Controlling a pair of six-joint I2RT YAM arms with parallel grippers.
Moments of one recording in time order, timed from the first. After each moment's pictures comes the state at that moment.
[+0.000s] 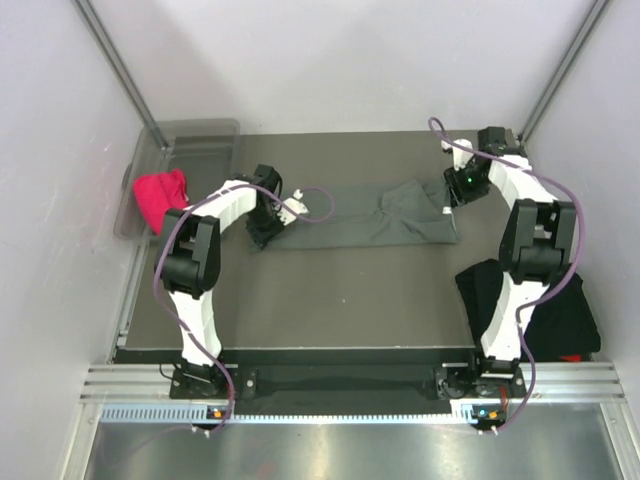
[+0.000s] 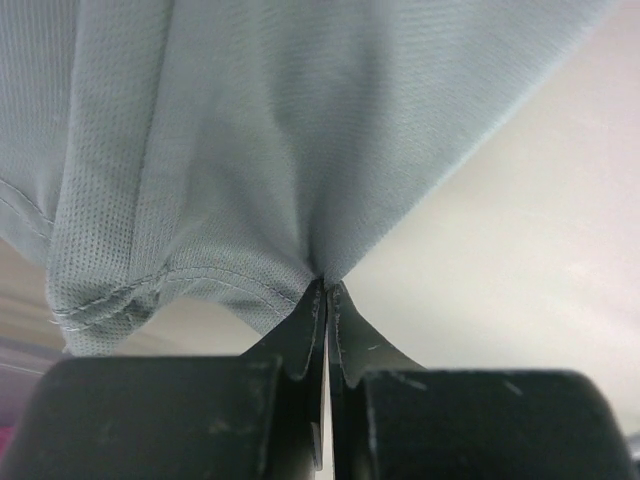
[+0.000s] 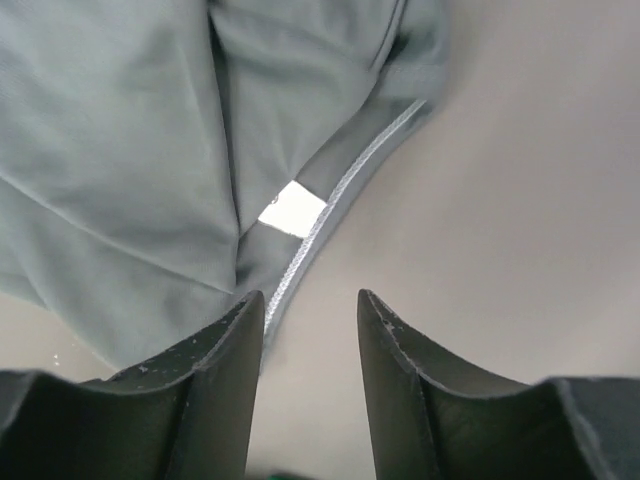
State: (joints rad) left arm -0.27 2.01 1.48 -0.90 0.08 0.73; right arm -0.06 2.00 1.65 -0.75 -0.23 -0.49
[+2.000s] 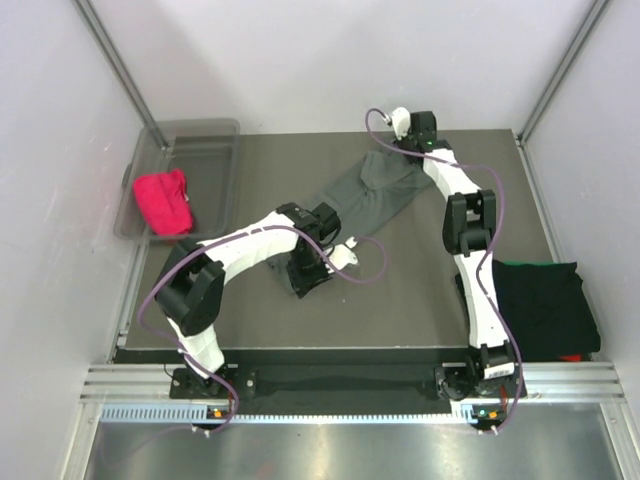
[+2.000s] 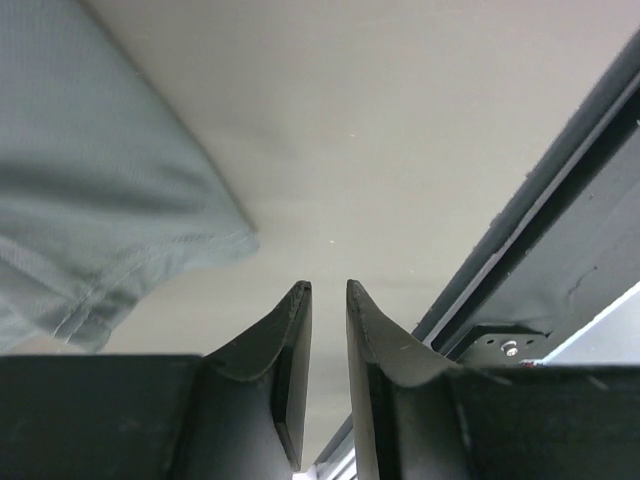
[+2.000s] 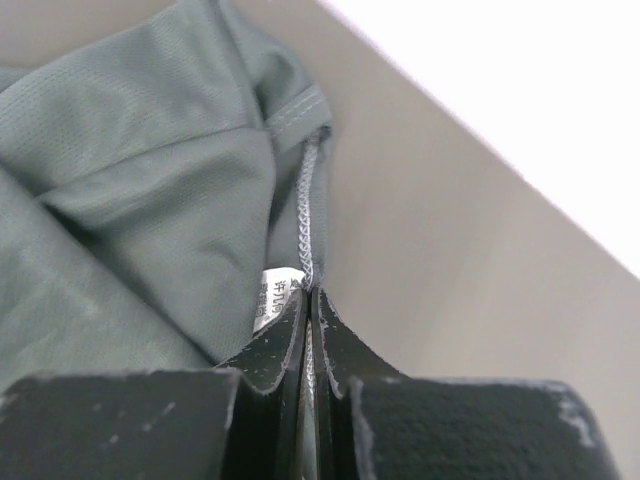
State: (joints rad) left arm -0.74 1.77 1.32 -1.11 0.20 0.51; right arm 0.18 2.67 2.41 -0.40 0.03 -0.54
